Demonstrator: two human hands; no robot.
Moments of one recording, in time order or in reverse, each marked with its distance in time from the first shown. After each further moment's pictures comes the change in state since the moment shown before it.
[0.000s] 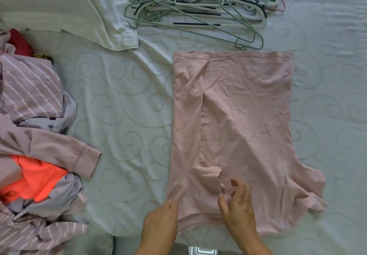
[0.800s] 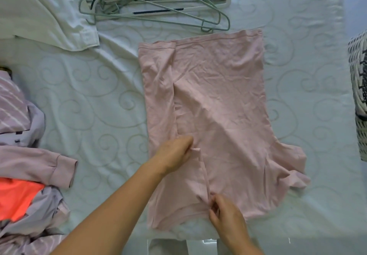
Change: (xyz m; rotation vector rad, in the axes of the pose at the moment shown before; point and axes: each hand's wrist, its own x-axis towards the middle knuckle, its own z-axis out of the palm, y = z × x) left_hand 0.154 0.052 -0.059 -0.153 -0.201 0.302; right_hand -0.032 0.060 0.013 -0.023 -0.124 -0.060
